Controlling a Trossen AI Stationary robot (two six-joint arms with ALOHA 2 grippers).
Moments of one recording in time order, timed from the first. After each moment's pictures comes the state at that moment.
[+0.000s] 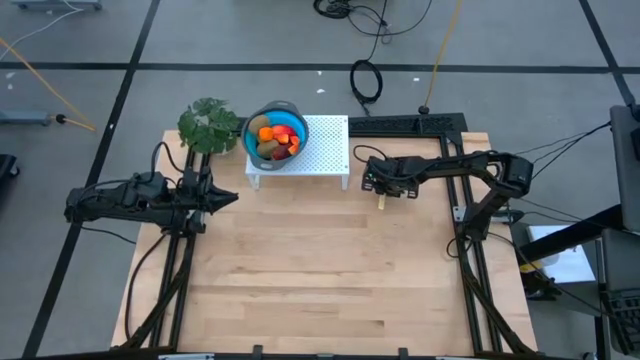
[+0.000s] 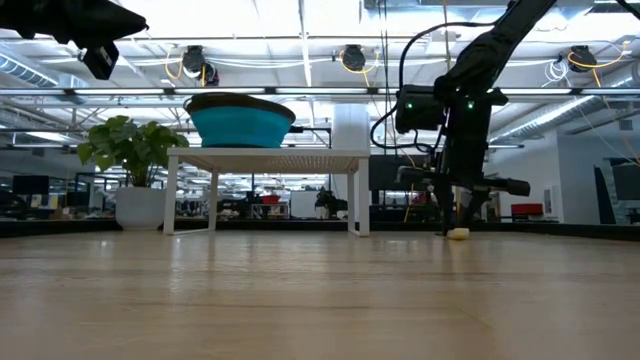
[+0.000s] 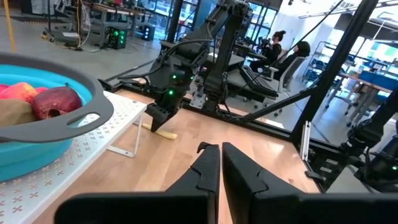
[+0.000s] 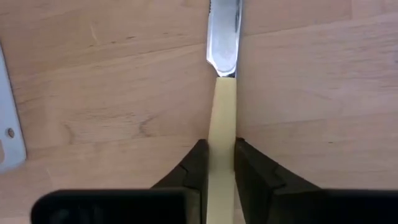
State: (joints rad) left arm -0.05 0.20 0.42 -0.27 -0.12 -0.29; right arm -0.40 1.67 0.84 -0.53 0.13 1.31
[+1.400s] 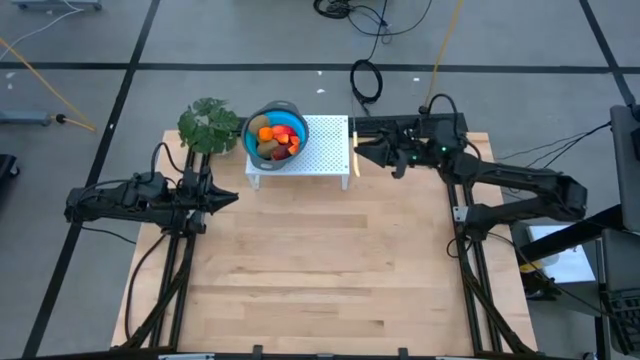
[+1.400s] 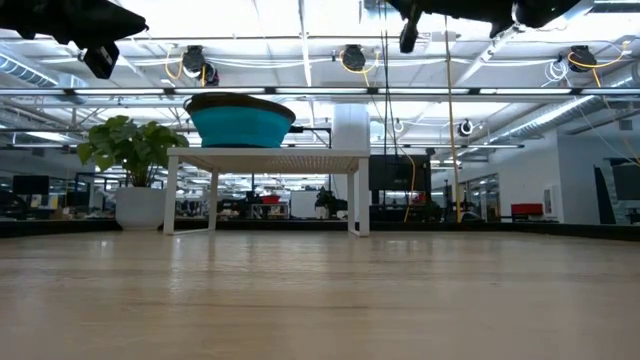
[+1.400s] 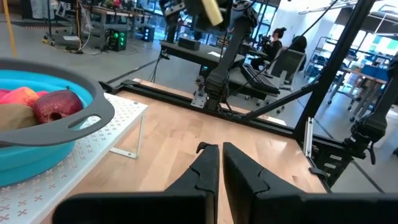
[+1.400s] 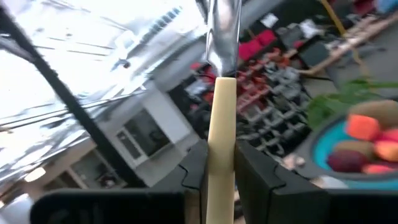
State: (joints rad) left arm -0.05 0.20 0.42 -0.27 -0.12 -0.26; right arm -0.40 1.15 0.84 0.56 -0.41 0.74
